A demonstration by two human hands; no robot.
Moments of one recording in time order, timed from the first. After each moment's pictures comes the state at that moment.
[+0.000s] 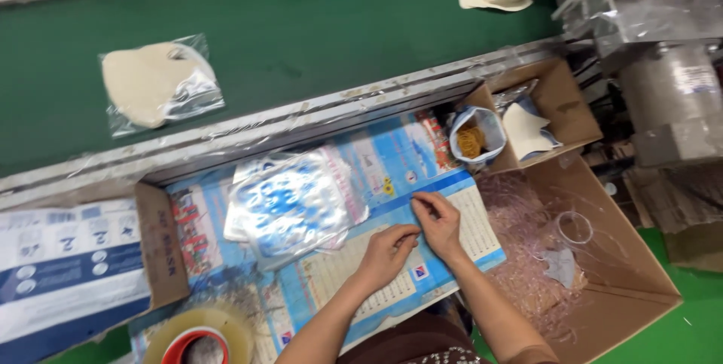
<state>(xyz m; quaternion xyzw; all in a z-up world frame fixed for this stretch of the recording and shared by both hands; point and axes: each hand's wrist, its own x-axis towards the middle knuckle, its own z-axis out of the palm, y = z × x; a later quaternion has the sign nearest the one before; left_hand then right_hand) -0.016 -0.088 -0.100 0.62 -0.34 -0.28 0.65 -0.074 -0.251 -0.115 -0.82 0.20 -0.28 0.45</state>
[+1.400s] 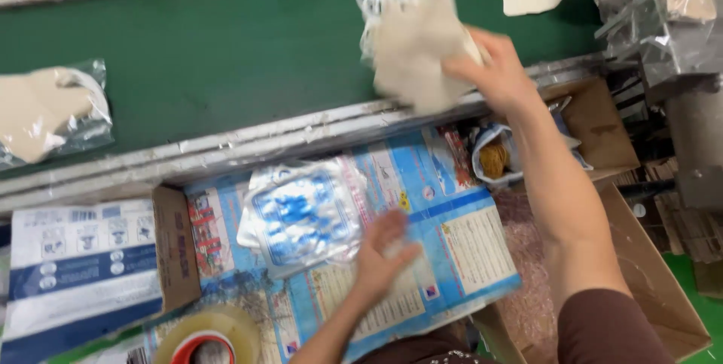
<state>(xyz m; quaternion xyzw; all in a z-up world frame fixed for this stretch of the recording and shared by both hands) 0.002 -0.084 -0.114 0.58 -0.14 -0.33 0.73 0.134 -0.374 0.093 -0.87 0.04 -0.13 0.48</state>
